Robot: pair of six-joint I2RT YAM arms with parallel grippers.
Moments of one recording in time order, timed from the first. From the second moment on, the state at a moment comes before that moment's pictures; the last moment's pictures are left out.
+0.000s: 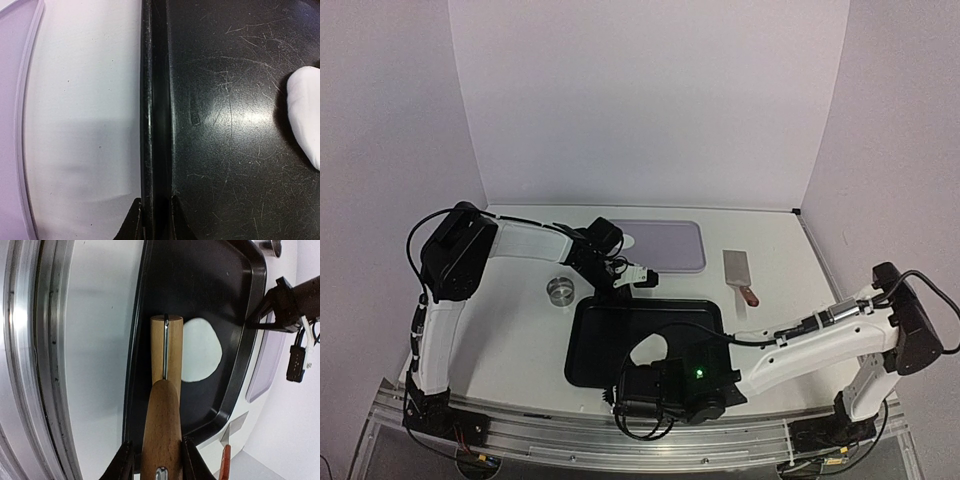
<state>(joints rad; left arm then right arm) -0.73 2.20 1.55 -0.44 0.37 0.86 1.54 1.81 1.28 -0.88 0.58 -0.24</state>
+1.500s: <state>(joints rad) -0.76 2.20 1.55 -0.45 0.38 0.86 1.40 1.84 1.30 -0.77 0.62 -0.49</state>
